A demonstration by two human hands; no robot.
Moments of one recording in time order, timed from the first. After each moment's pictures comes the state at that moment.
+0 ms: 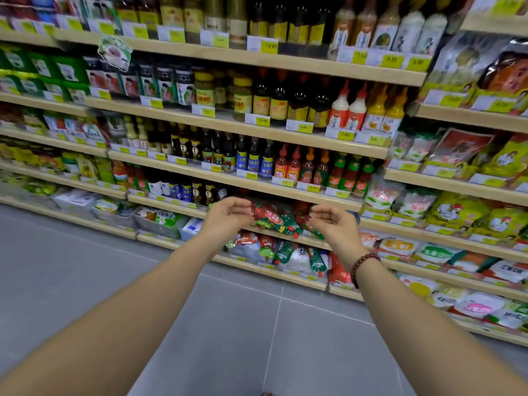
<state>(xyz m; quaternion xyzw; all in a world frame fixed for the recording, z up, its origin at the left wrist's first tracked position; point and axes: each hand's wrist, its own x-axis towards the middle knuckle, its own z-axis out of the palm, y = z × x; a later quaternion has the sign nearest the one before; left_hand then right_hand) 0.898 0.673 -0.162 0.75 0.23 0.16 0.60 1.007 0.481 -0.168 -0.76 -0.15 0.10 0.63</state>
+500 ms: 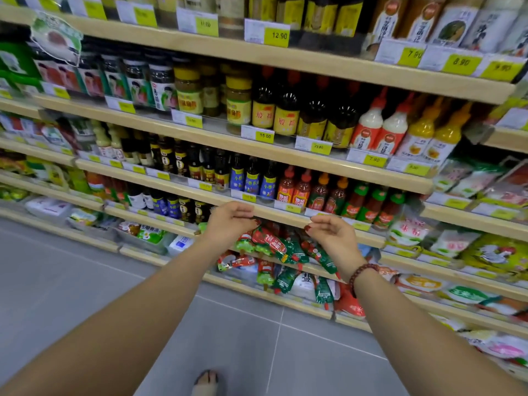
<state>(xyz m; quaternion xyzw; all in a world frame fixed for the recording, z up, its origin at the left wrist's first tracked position) 1.080 0.776 -0.184 0.74 0.26 0.13 0.61 1.182 0.583 -0.194 -0.77 -0.12 0.14 0.61</state>
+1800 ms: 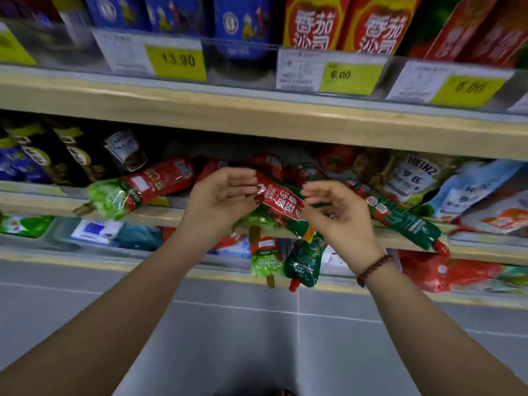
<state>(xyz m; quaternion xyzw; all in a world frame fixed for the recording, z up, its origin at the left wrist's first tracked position) 1.303 0.874 -0.556 0.73 0.12 0.11 0.67 1.367 0.690 -0.569 -0.78 -0.17 0.07 0.60</state>
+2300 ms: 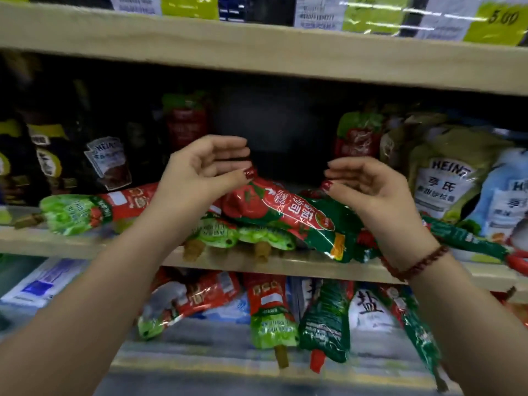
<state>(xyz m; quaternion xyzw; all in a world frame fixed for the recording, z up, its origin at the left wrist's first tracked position) 1.335 0.921 -0.618 0.71 -0.09 0.26 0.65 1.407 0.693 -0.618 -0.73 -0.27 -0.09 0.63</state>
